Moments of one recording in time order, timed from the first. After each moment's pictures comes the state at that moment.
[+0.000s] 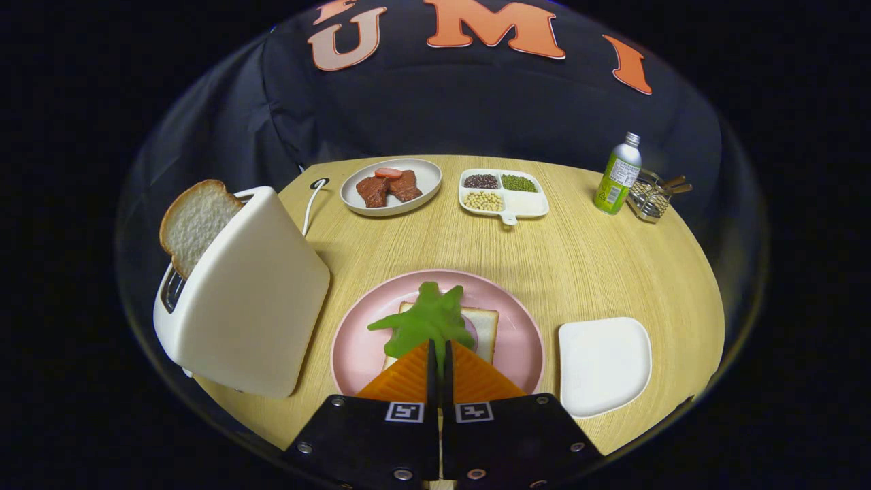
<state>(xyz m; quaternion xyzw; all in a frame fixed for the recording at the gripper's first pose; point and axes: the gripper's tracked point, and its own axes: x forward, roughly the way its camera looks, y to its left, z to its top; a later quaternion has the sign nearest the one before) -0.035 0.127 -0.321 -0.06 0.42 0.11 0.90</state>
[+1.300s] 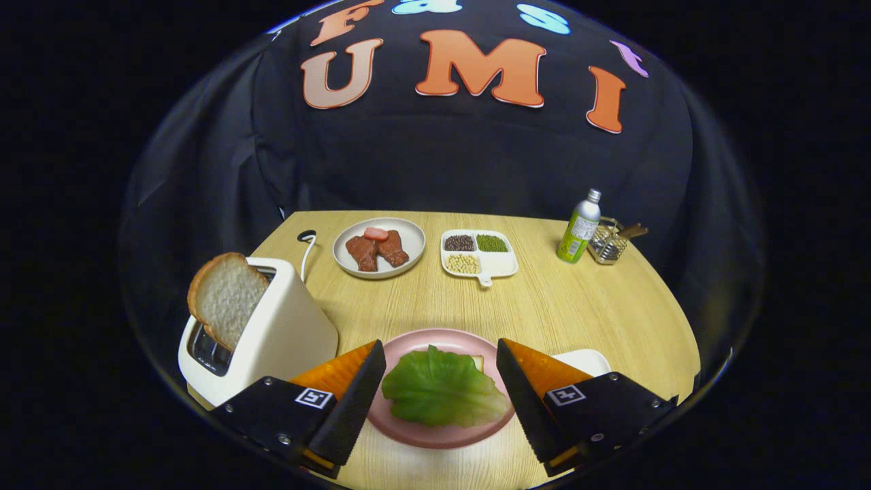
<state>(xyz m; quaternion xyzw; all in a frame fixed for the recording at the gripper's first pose) -0.015 0.159 -0.217 -0.07 0.31 0.06 0.95</state>
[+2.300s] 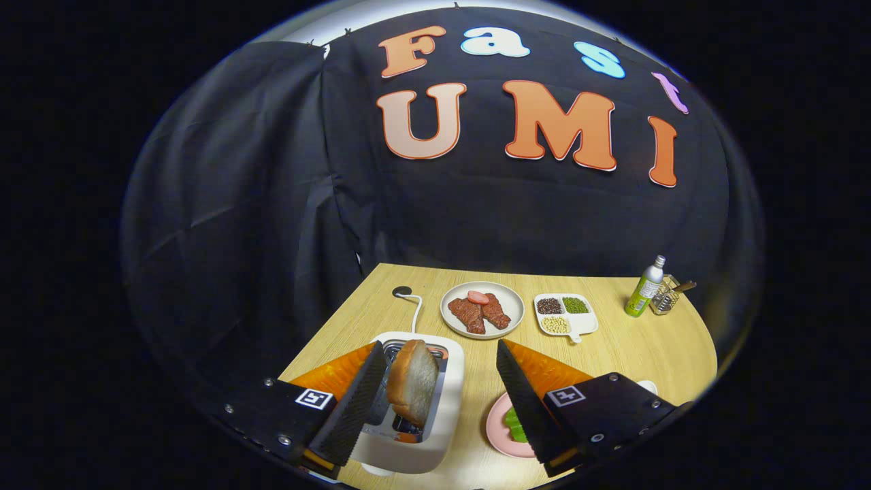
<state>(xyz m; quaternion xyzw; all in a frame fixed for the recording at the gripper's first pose) -0.039 0.320 -0.150 -0.05 0.24 0.16 0.96</state>
